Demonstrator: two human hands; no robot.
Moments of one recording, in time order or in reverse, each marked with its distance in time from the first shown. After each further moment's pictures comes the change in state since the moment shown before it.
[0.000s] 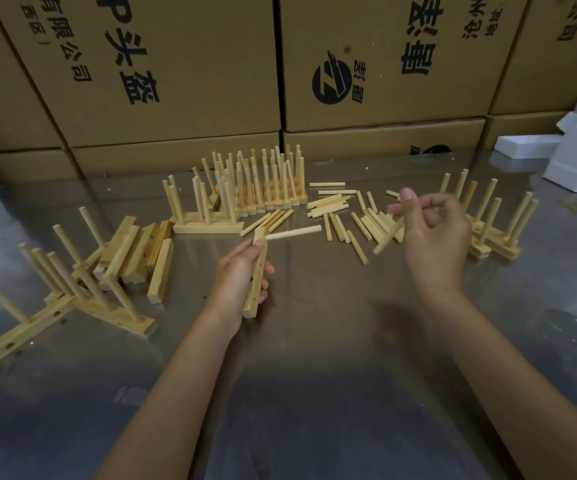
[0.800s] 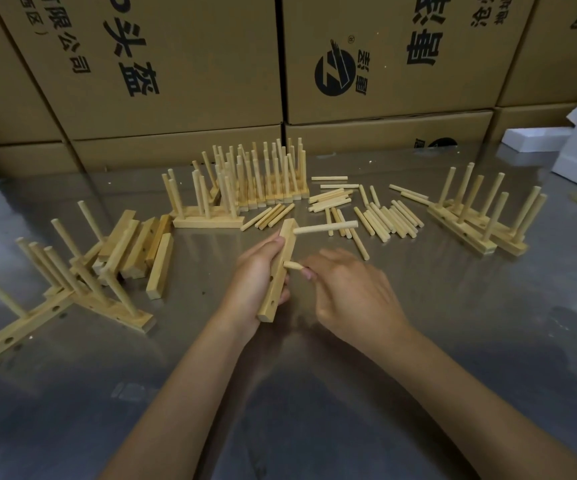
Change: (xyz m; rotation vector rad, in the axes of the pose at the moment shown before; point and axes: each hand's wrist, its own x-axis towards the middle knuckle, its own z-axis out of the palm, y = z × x) left_hand -0.016 -0.001 0.020 -0.101 -0.152 -0.042; right_hand -0.075 -0.022 0.020 -0.780 -0.791 -0.501
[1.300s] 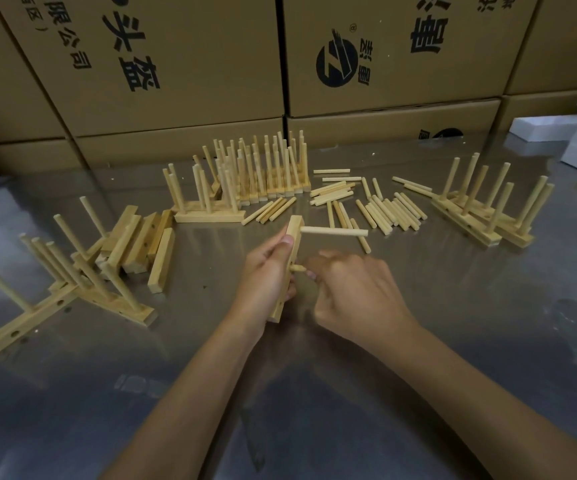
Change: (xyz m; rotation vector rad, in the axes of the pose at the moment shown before) left_hand -0.011 -0.008 0.013 0.194 0.062 0.119; right_hand -0.002 -0.002 -0.008 -0.069 -0.060 -0.021
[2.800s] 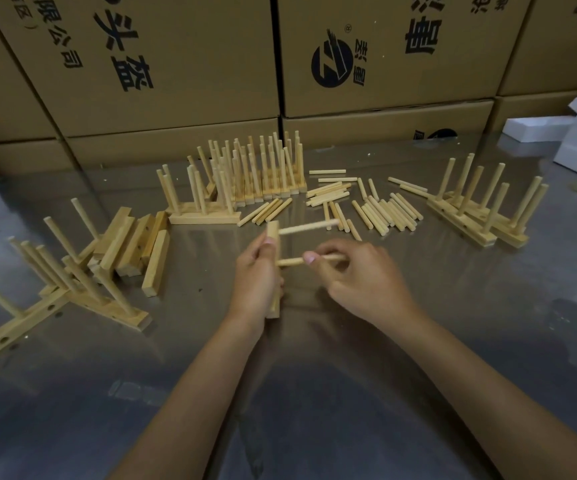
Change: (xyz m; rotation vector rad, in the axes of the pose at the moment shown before) left_hand 0.015 -0.009 -0.001 0.037 0.192 -0.030; right_hand 0.011 0.032 0.019 0.395 0.082 0.321
